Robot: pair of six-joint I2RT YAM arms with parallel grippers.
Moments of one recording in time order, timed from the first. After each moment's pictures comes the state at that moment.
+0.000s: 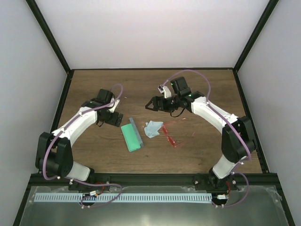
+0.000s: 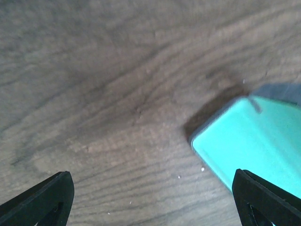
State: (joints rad) left arm -0.31 1.45 1.04 -0.75 0.00 0.02; right arm 0.50 1.65 1.26 -0.44 -0.67 0.43
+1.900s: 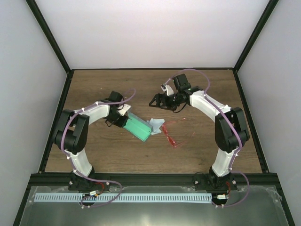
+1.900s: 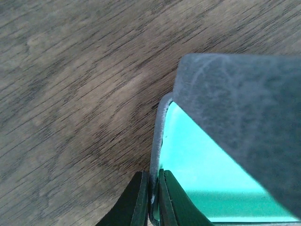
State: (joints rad) left arm -0.33 1.79 1.07 -0.64 0.21 0.16; right arm 0.42 1.80 1.36 -0.53 -0.70 0.36
